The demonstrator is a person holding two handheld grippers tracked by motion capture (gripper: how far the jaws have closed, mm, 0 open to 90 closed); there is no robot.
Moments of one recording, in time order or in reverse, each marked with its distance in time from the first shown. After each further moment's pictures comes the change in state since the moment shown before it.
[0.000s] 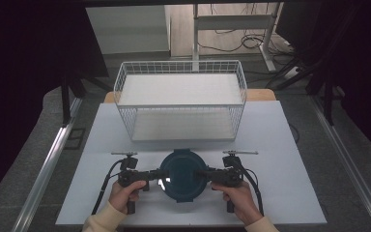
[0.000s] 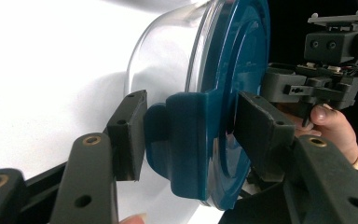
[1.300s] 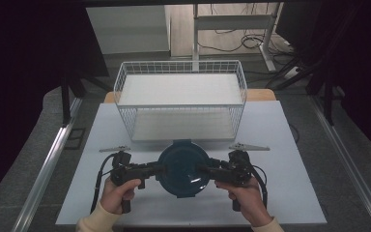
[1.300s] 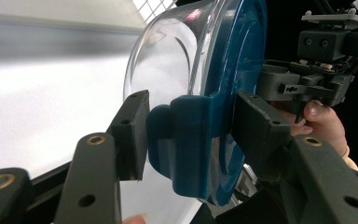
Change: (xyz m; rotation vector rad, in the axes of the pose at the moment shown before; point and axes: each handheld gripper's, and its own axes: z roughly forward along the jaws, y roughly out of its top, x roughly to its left) left arm -0.052 0.012 -0.031 -0.088 -0.030 0.160; right arm 0.046 0.016 -0.041 -0.106 0.009 -0.175
